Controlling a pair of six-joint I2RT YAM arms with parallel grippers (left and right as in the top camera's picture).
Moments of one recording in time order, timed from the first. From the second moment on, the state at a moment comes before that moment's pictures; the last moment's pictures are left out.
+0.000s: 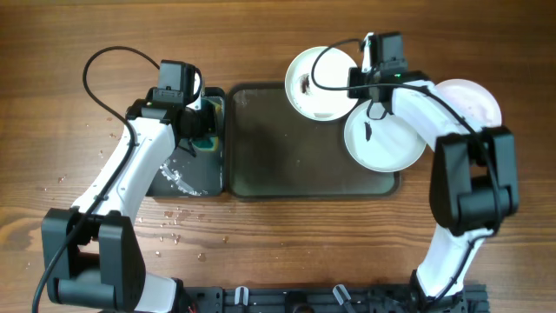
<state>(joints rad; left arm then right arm) -0.14 1.64 1.13 -0.67 0.05 -0.24 0.18 2.05 1.35 -0.29 0.00 0.15</state>
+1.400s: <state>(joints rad) -0.20 1.64 1.13 -0.67 0.13 -0.43 0.43 2.04 1.36 -0.73 -0.24 0.46</state>
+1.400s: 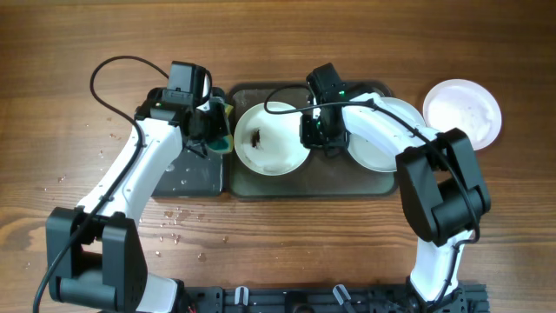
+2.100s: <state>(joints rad) -0.31 1.67 1.20 -0.73 0.15 -0.53 0.41 1.99 1.33 -0.61 -0.20 0.35</state>
